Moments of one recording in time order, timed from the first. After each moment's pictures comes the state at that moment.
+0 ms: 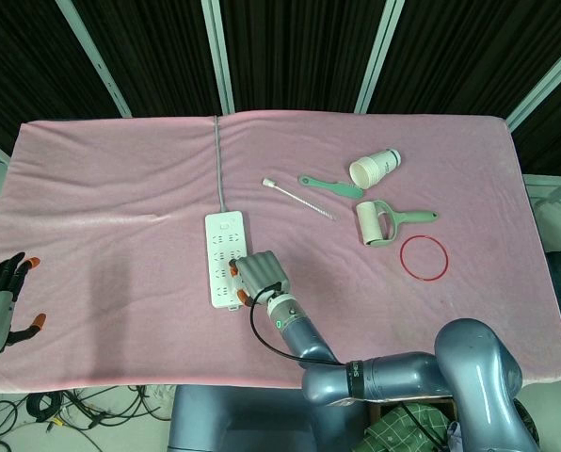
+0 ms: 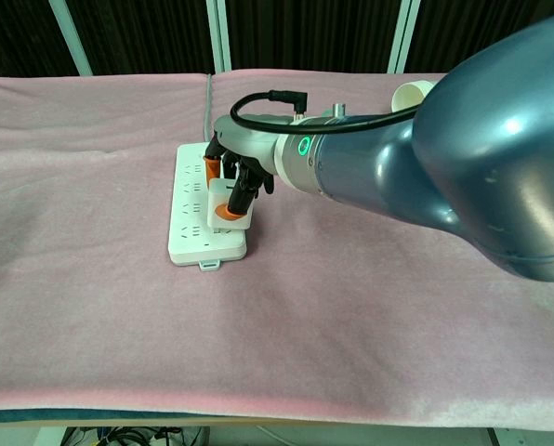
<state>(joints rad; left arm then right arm) -0.15 -1.06 -0.05 -1.73 1.32 1.33 0.14 1.27 -1.77 0.30 -1.58 -0.31 1.01 -0.73</state>
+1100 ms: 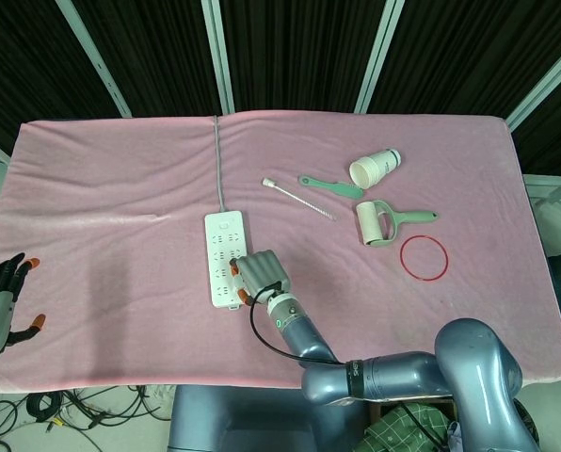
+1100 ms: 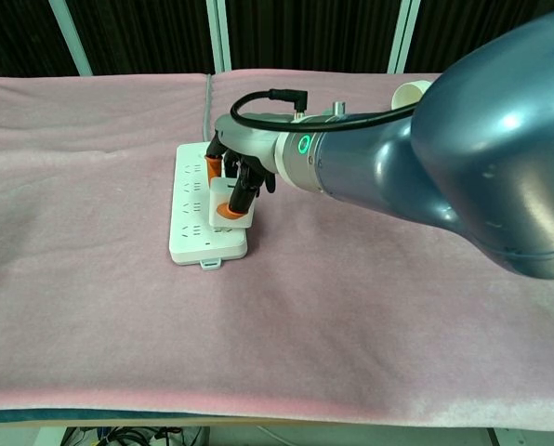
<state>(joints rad) -0.15 -1.06 -0.05 -1.73 1.31 1.32 0.16 1.27 -1.77 0.30 -1.57 -0.30 1.01 -0.74</state>
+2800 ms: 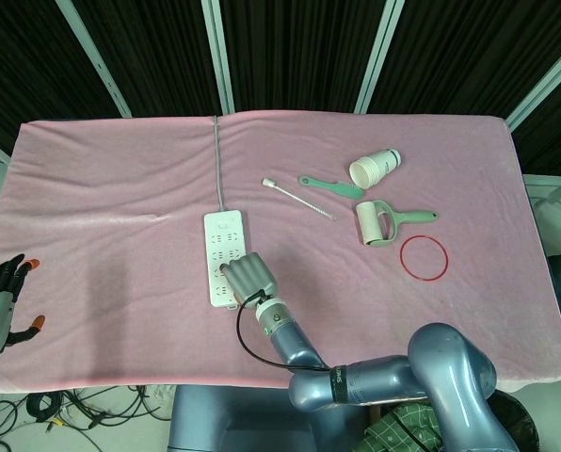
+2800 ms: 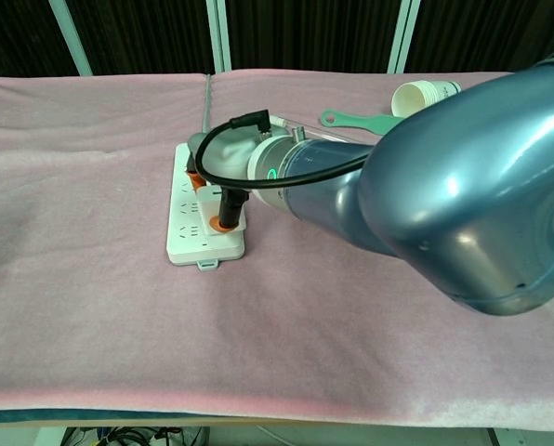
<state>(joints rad) -0.16 -1.05 -0.05 -1.74 1.29 1.31 0.16 1.33 -1.86 0.24 -1.49 -0.33 1.02 -0.90</state>
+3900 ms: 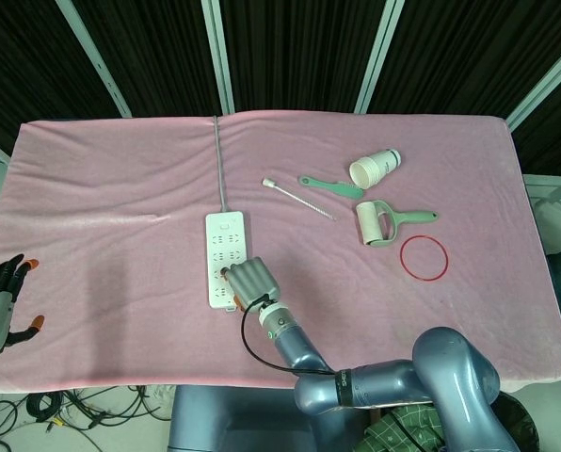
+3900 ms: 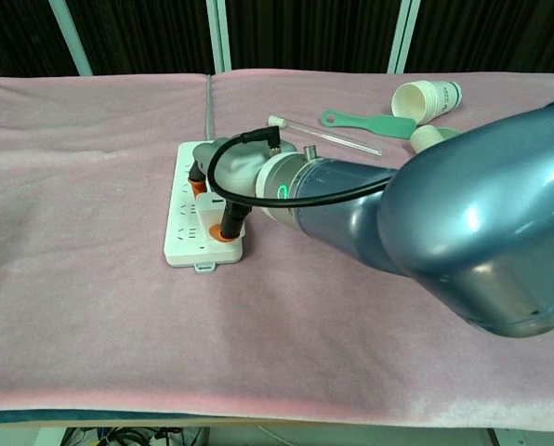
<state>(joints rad) -0.16 -1.05 -0.05 -1.74 1.29 1.32 0.16 1.27 -1.88 0.23 -1.47 -0.40 1.00 -0.84</state>
